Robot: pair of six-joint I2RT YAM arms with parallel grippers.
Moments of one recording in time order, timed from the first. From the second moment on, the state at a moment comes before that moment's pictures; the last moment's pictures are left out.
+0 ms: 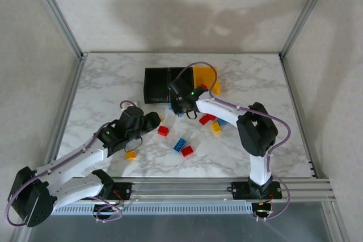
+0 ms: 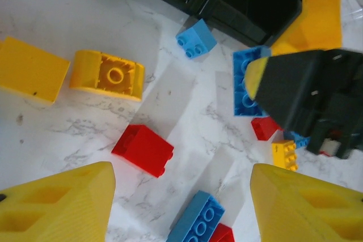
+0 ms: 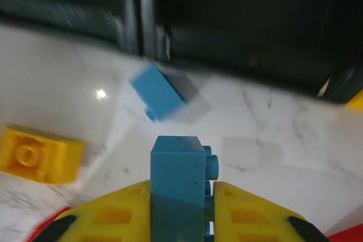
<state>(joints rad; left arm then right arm) -0.62 1.02 0.62 -0.30 -0.10 -1.01 0.82 1.92 1.49 -0.62 0.13 0.47</state>
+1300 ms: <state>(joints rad) -0.57 1.03 0.66 -0.27 -0.06 -1.00 0.64 2.39 2.10 -0.78 0.16 0.49</state>
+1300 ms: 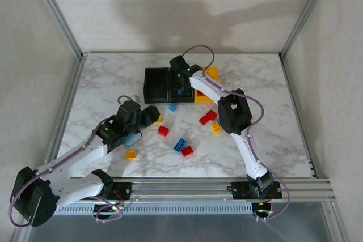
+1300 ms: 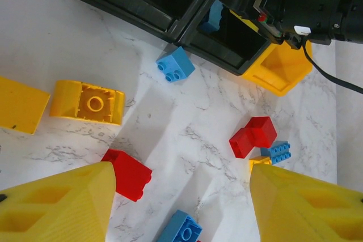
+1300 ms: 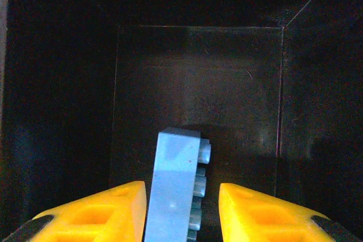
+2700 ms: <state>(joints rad) -0.32 1.18 0.62 -0.52 -0.31 -0.99 0.75 1.50 1.10 -0.42 -0.03 0.46</state>
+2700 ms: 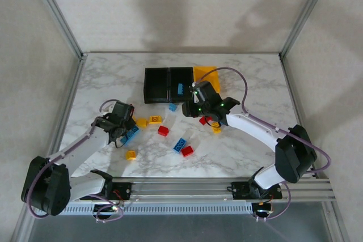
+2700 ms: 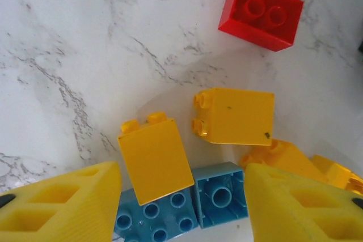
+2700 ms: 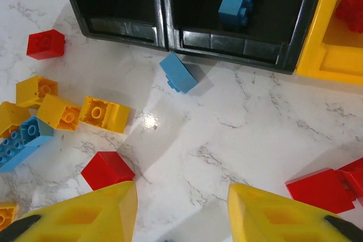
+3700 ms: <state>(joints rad) -0.26 1.28 0.55 -0.41 -0.28 -0.91 0.75 1.52 1.10 -0.41 -0.07 0.47</state>
